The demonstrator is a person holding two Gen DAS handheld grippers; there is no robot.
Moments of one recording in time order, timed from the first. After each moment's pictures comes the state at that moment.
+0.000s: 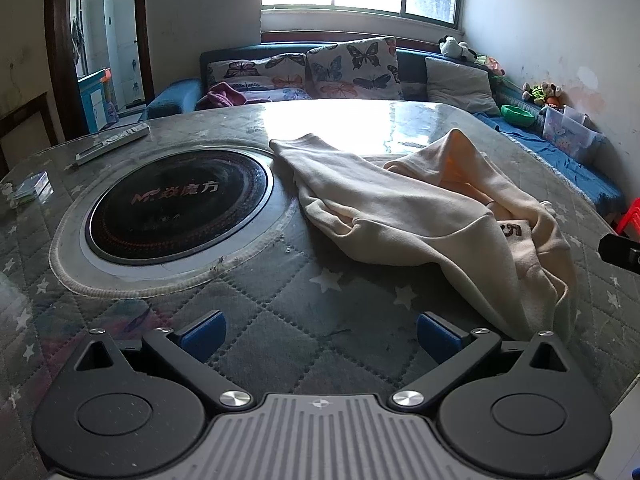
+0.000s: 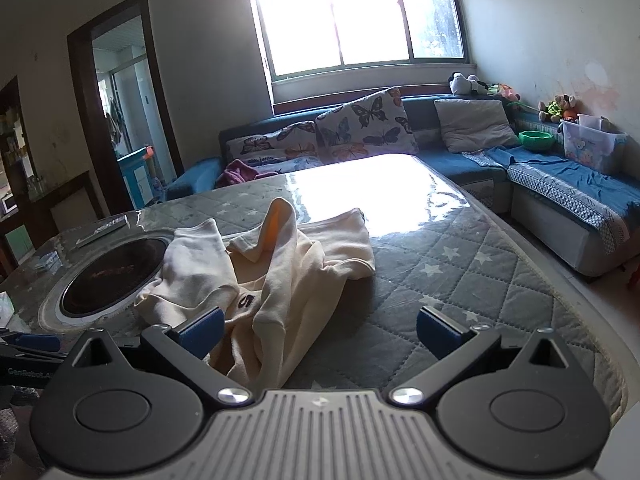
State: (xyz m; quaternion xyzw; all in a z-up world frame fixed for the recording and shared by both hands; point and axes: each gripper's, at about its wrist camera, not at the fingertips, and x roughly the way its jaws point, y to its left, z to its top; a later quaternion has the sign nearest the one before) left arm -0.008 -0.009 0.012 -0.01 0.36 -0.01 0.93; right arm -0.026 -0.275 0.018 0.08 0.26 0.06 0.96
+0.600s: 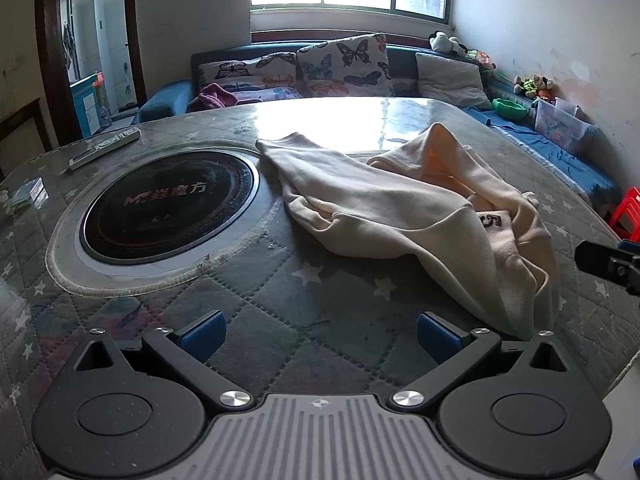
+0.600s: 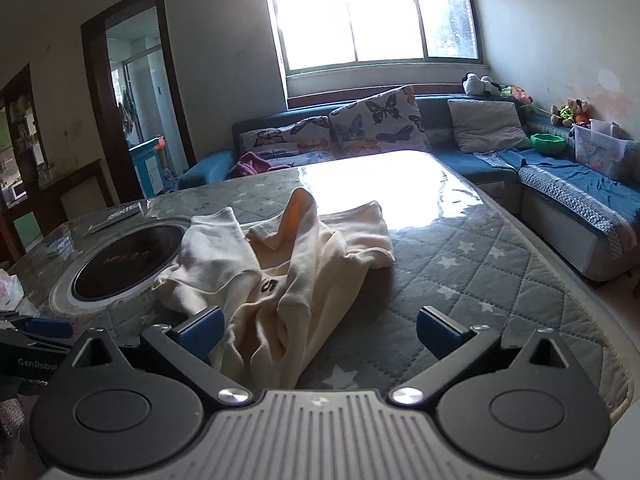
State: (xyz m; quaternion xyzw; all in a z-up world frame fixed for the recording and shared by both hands) left arm -0.017 -0.020 0.015 0.01 0.37 -0.03 0.93; right arm -0.035 -0.261 0.017 0.06 0.27 0.08 0.96
